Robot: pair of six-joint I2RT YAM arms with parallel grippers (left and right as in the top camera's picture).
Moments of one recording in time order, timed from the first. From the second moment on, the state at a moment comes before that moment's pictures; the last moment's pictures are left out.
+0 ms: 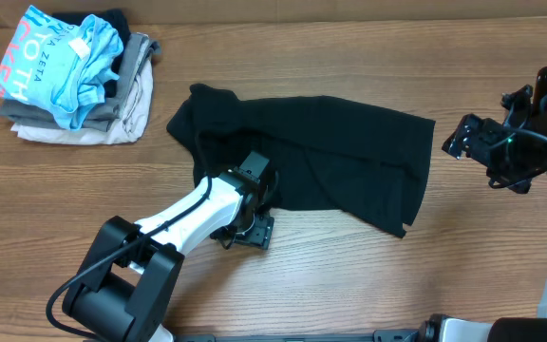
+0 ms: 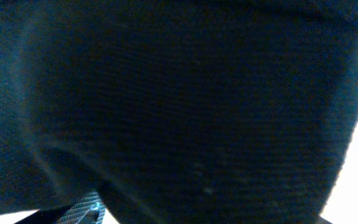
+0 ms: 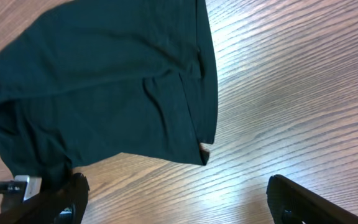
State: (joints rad) left arm -0.55 1.75 0.98 -0.84 0.10 -0.34; right arm -0.26 1.49 1.56 -1.40 -0.23 0.23
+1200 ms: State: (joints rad) left arm -0.55 1.75 1.04 -0.91 0.01 -0.47; right arm -0.26 1.49 1.56 -1.35 -0.23 0.20
